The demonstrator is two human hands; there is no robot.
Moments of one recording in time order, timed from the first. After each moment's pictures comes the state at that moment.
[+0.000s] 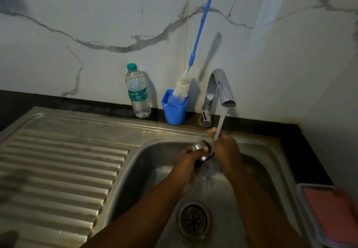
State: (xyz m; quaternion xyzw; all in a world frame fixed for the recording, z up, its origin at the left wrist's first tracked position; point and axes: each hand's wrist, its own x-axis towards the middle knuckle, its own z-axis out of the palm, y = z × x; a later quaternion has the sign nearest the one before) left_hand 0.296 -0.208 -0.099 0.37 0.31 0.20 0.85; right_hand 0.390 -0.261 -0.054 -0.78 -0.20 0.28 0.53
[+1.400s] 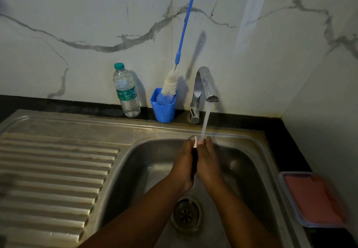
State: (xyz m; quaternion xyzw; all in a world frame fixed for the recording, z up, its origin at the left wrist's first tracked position) left_hand 0.306 -0.230 -0.091 0.40 0.31 0.19 0.84; right_hand 0.350 -0.279 -0.083 -0.70 -0.15 0.30 0.63
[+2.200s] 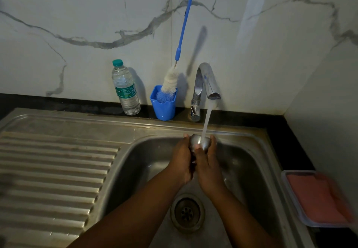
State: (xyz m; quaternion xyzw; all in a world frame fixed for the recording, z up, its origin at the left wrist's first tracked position) left_hand 0.311 -0.216 -0.088 0.35 0.37 0.16 0.84; right_hand 0.346 -0.290 -0.100 -0.73 -0.22 0.27 0.58
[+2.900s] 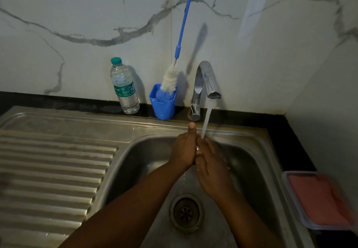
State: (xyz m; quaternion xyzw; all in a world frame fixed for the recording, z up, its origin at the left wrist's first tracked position) left_hand 0.327 -0.200 -0.092 0.67 0.33 0.24 0.62; right_hand 0.362 -0.307 -0.099 -0.81 -0.45 0.07 0.37
